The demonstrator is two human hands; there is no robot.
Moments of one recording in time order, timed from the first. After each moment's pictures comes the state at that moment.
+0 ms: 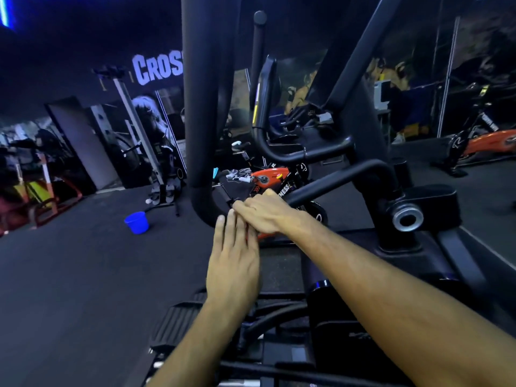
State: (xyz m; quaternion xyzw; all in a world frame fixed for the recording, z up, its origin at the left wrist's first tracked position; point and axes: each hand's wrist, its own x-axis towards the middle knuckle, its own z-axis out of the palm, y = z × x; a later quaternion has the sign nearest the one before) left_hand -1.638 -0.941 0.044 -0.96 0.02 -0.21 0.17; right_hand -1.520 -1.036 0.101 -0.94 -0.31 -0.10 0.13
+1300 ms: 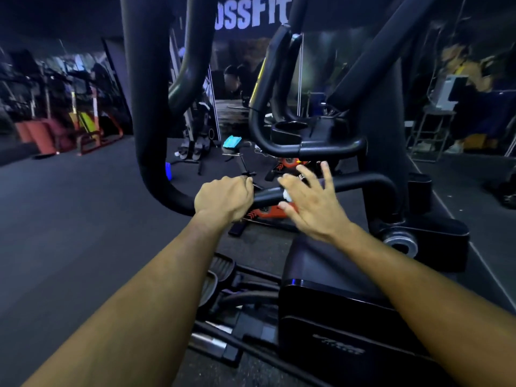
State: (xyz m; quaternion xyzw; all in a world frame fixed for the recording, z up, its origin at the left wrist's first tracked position) left_hand -1.514 -0.996 0.094 -0.98 -0.09 -0.19 0.02; right_hand -1.438 -1.204 0.036 -0.83 -0.38 -0.40 0.05
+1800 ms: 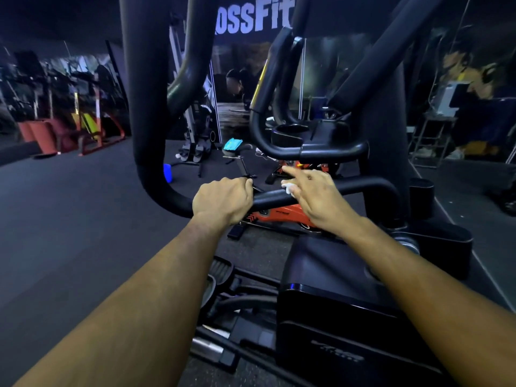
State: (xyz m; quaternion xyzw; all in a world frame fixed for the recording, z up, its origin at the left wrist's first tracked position) left_hand -1.511 -0.996 0.093 -0.97 -0.09 -0.21 0.03; right_hand -1.423 -1.208 0.064 -0.83 -0.43 -0.29 0.19
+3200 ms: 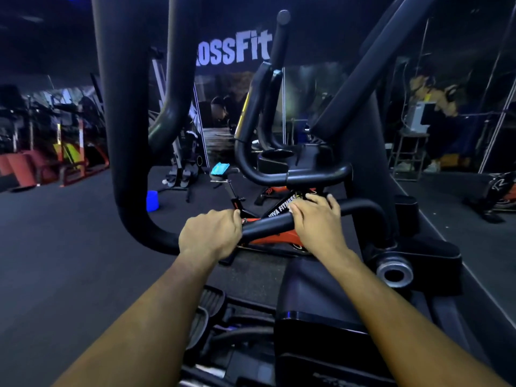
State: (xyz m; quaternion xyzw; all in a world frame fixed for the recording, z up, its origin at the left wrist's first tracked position) left_hand -1.512 -0.997 0.093 -0.98 -0.08 -0.20 0.03; right_hand -1.417 -1.202 0.049 -0.88 -0.19 -0.37 0.22
